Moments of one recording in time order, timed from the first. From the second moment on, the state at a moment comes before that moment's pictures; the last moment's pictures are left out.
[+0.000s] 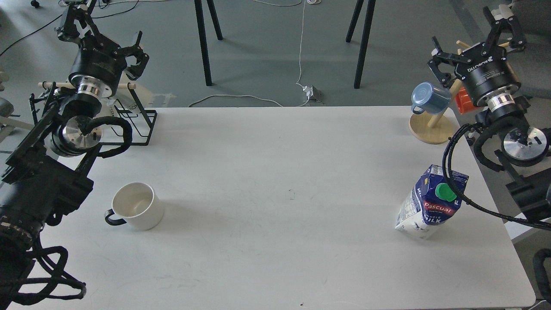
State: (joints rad) left arm -0.71 0.29 -1.14 -0.79 0.17 -0.25 -0.25; right arm 0.70 -0.40 1.03 0.74 0.19 0.49 0.11
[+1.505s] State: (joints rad) left arm -0.30 0.89 -0.69 -1.09 1.93 0.06 -0.30; right arm 0.49 -0.44 1.16 0.94 0.19 0.49 0.13
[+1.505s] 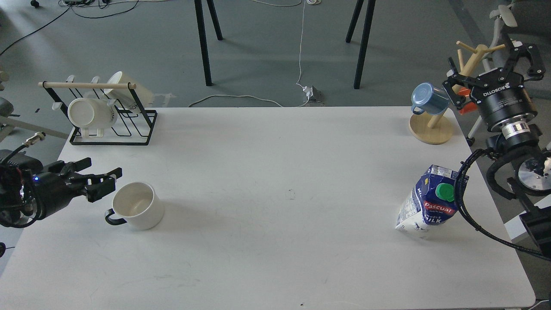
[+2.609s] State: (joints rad) left arm -0.31 0.79 -0.63 -1.04 2.00 0.08 -0.43; right arm 0.47 -0.46 1.17 0.95 0.19 0.49 0.13
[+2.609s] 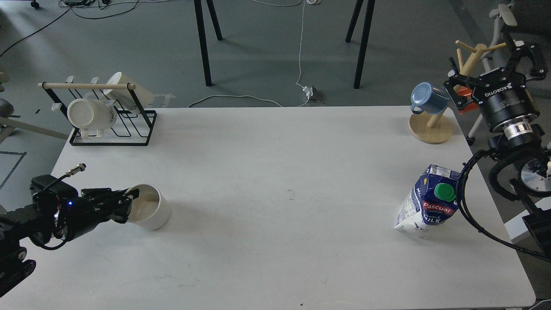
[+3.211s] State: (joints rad) left arm -0.68 0.37 -0.59 -1.22 2.18 -0.43 -0.24; right arm 0.45 -0.53 1.23 0.95 0.19 0.49 0.13
